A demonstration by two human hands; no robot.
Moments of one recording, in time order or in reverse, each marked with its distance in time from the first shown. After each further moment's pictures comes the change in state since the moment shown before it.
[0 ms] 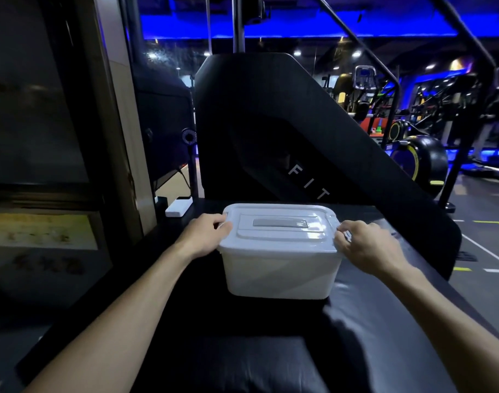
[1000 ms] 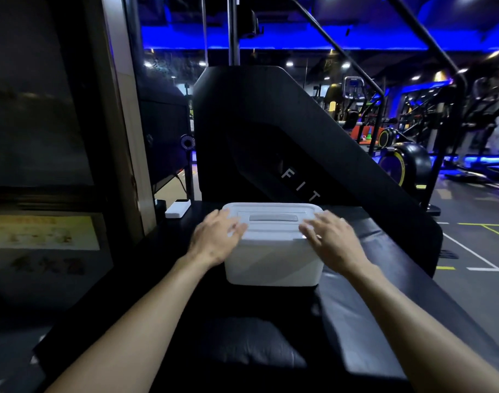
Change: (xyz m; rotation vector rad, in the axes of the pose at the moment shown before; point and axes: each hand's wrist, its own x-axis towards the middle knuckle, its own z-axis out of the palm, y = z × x) left_hand -0.057 0.036 0.017 0.259 0.125 0.185; right_hand -0.022 -0.021 0.021 0.020 0.160 -0.293
